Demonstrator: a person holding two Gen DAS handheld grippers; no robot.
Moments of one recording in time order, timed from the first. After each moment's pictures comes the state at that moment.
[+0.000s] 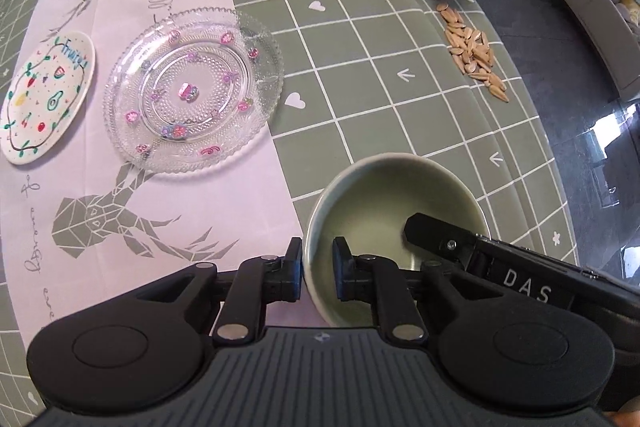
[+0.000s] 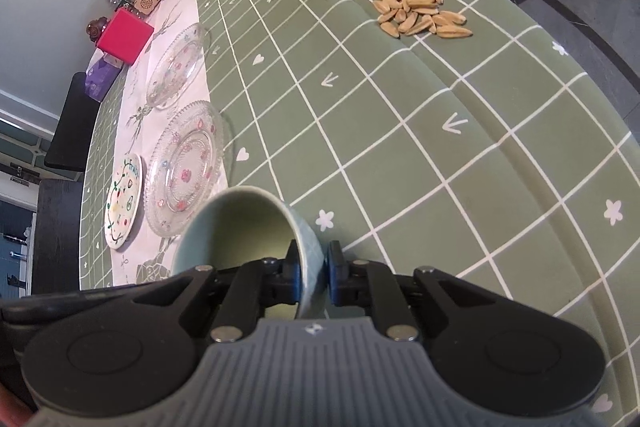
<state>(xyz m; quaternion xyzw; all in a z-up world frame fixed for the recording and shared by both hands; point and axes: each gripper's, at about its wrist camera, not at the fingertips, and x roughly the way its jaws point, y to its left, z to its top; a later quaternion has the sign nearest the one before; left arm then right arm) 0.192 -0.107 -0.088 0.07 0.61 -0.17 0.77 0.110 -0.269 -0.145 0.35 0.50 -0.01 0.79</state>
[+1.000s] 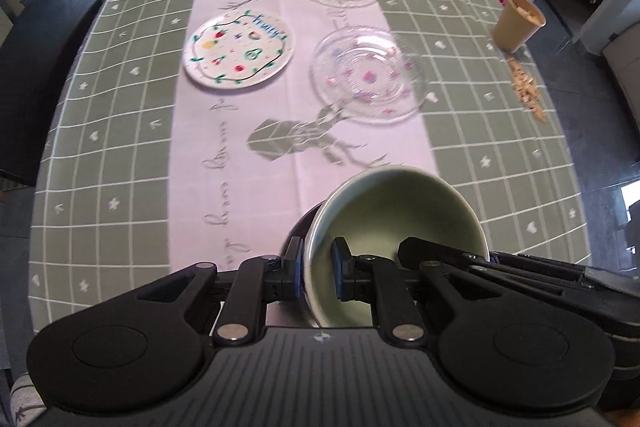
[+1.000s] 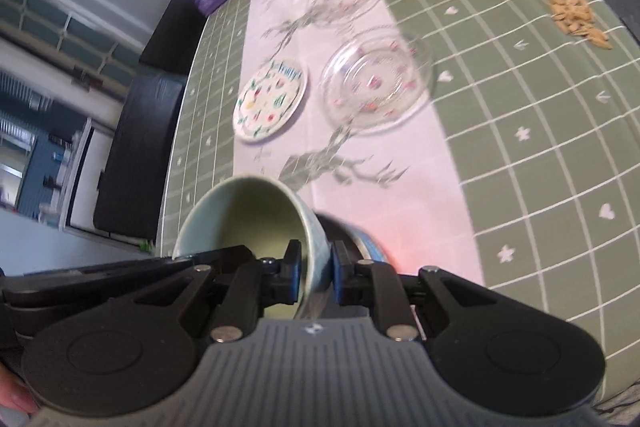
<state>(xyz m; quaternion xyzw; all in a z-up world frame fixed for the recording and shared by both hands) 0.115 0.042 -0.002 0.03 0.59 -0.08 0.81 0.074 -0.132 -0.060 0.28 0.53 0.14 0.79</state>
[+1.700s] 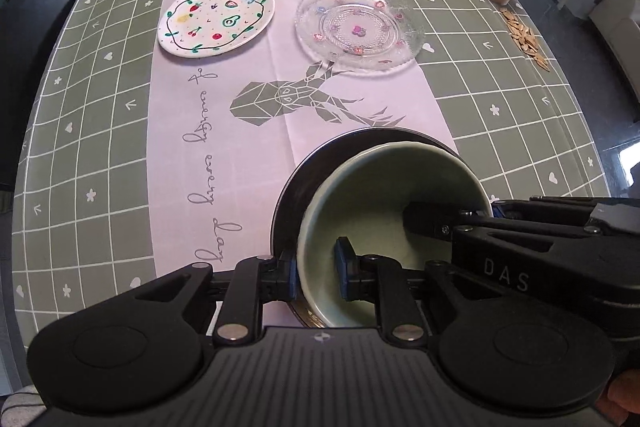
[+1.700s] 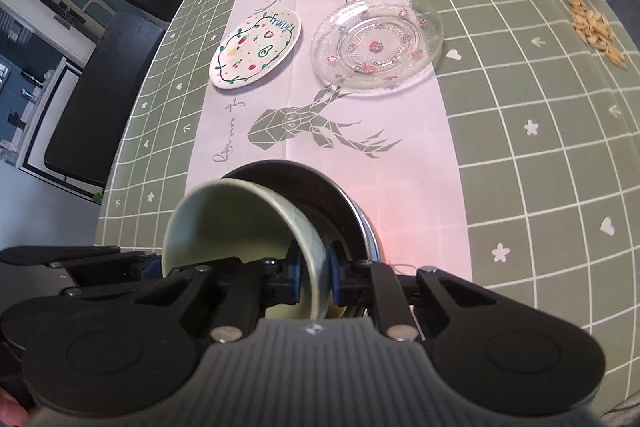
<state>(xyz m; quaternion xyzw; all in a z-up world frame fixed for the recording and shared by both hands) 0.100 0.042 -0.045 0.07 0.59 -0.11 0.80 0.075 -0.108 -0.084 0.17 0.55 0.12 0.81</state>
